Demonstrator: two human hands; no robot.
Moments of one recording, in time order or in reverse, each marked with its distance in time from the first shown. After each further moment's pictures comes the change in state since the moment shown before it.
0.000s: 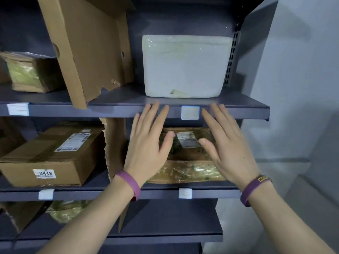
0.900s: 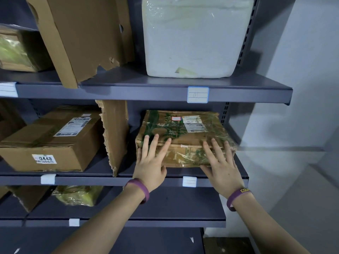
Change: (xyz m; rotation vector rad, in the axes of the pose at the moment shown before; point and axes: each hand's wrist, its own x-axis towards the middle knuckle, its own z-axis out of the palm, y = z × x) left_hand -0.091 -0.069 0.106 0.250 -0.500 -0.196; right_hand -0.103 0.049 0.129 -0.229 -0.405 0.264
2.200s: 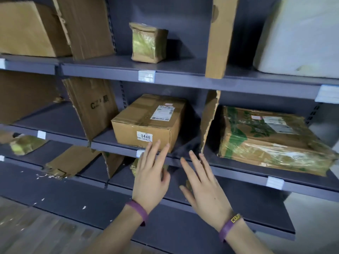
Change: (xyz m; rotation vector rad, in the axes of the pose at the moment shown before) left_hand -0.167 -0.162 -0.094 -0.182 0.309 -0.217; right_hand -0.053 -0.291 -0.015 0.313 0.064 -0.457
